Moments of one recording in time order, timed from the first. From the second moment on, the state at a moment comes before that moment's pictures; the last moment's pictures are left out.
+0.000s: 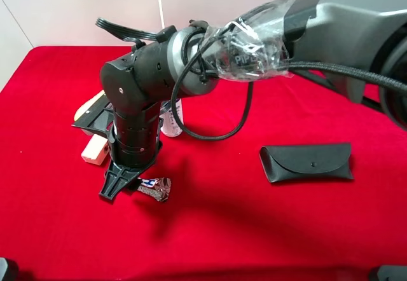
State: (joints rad) left arm -0.08 0.00 -0.48 -0.02 1.06 0.03; right arm 1.10 2.23 -1.52 0.20 0.75 -0.24
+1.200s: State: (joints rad) left arm -0.08 0.00 -0.48 -0.02 1.06 0.03; right arm 1.10 1.69 -1.52 -0.03 1.20 -0.21
